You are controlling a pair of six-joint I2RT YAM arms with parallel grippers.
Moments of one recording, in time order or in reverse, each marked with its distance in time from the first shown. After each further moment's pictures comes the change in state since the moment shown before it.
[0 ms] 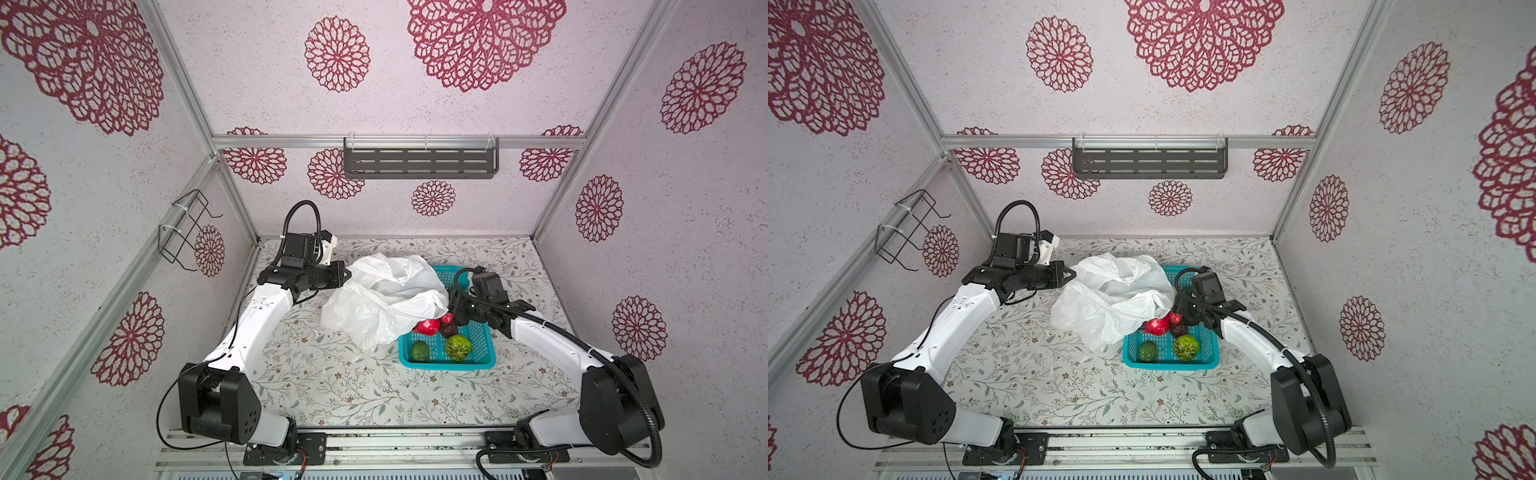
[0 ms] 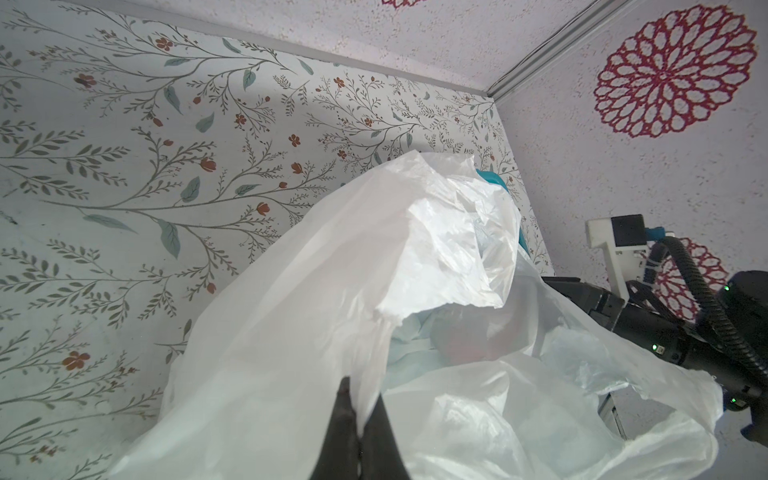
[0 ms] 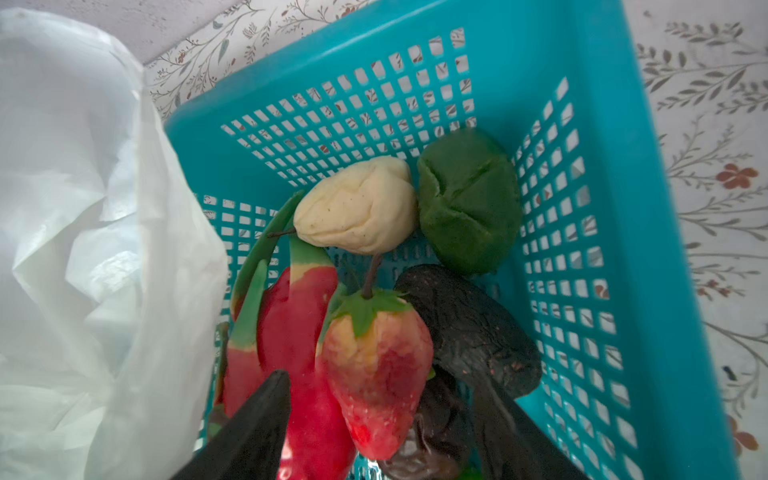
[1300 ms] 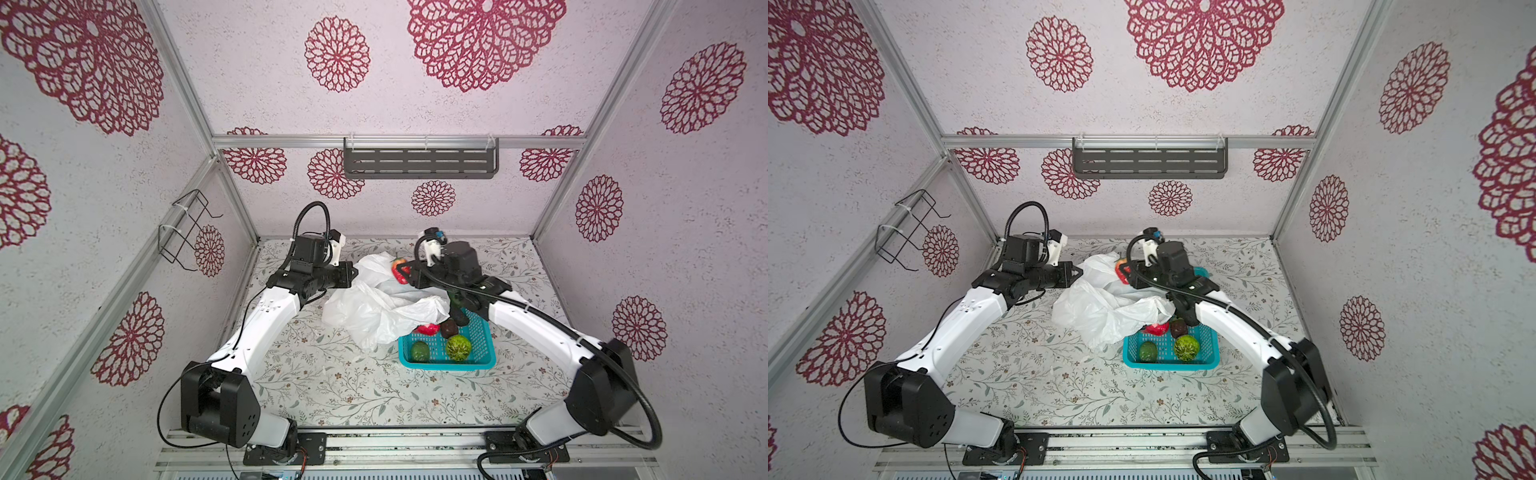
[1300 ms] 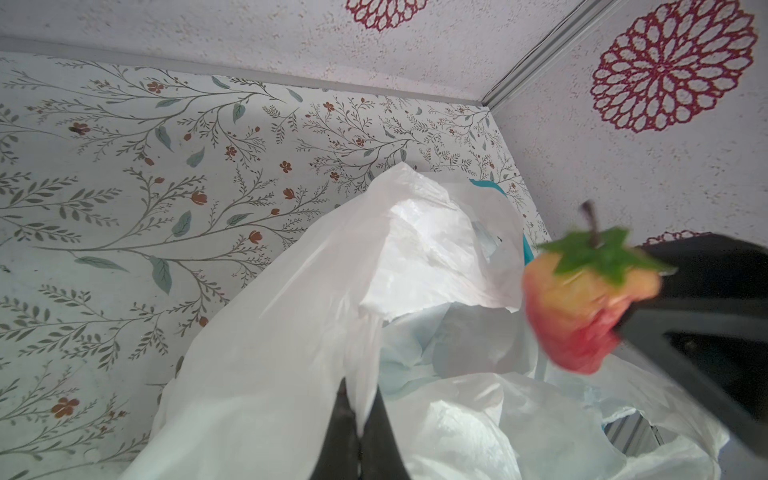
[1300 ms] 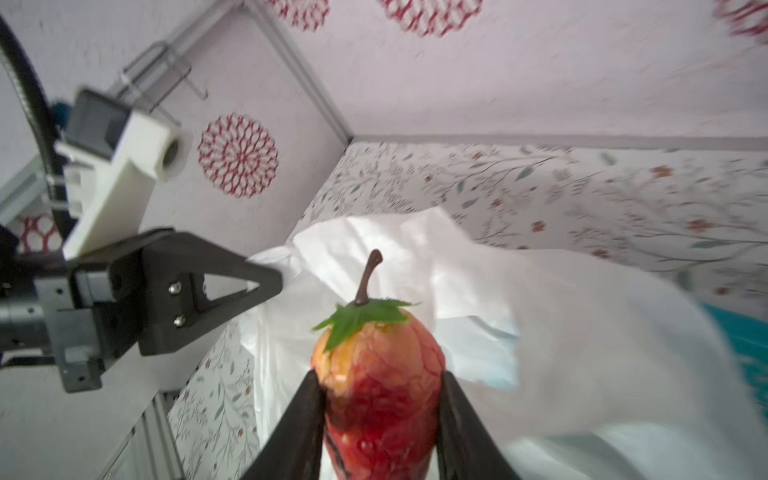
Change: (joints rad) left arm -0.076 -0.006 -0.045 0.120 -0.077 -0.003; right arm 0.262 0.172 0.393 0.187 -0.230 -0.167
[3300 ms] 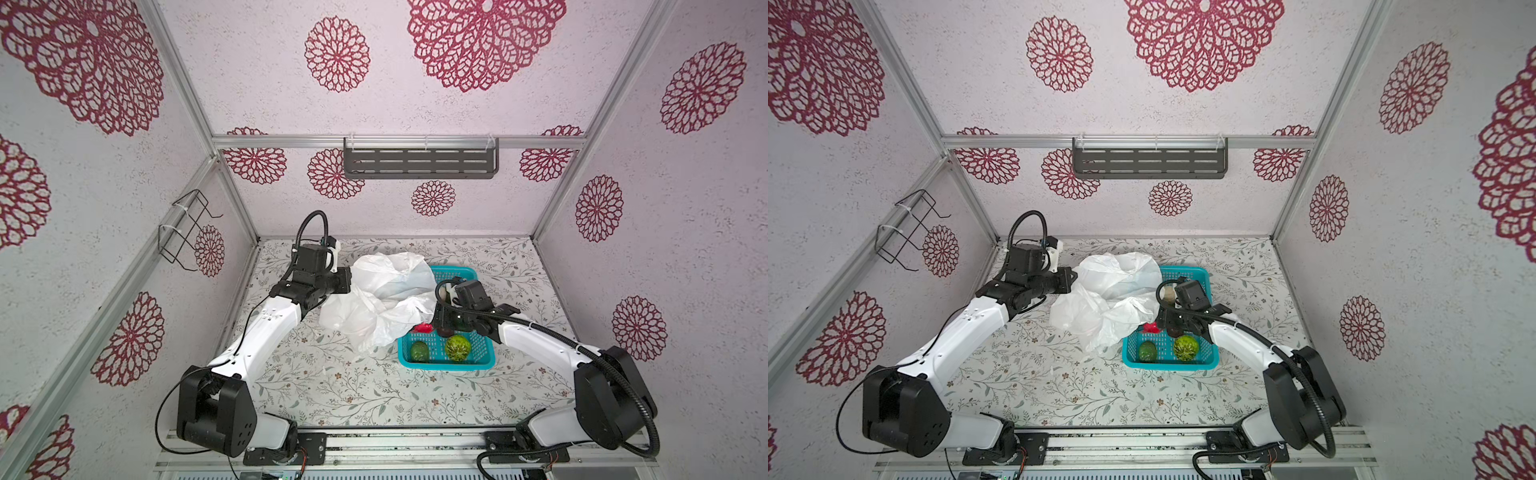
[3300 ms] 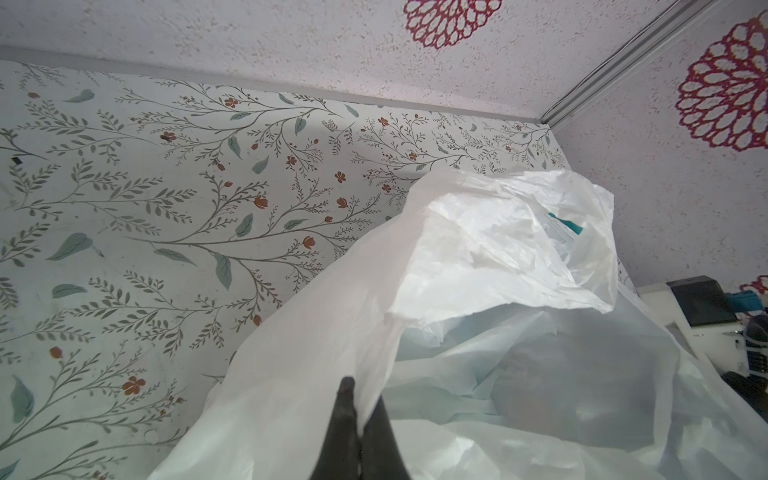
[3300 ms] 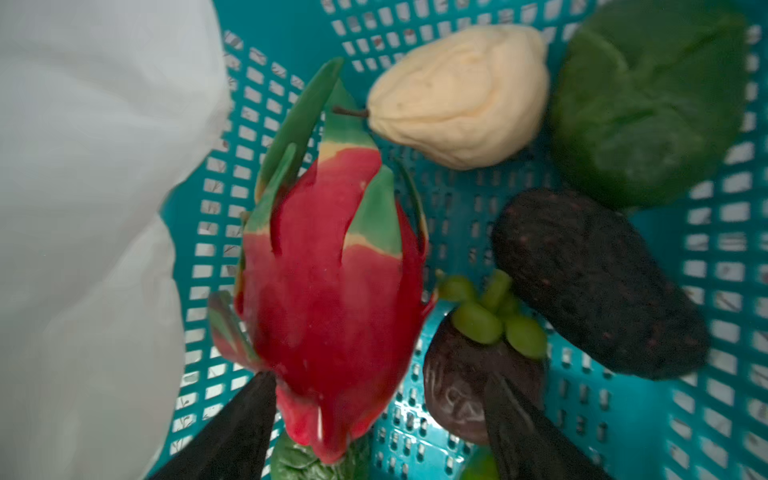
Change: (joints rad) left arm -0.019 -0.043 -0.112 0.105 -0.182 -0.010; right arm -0.109 -0.127 -0.363 -0.226 0.144 0.085
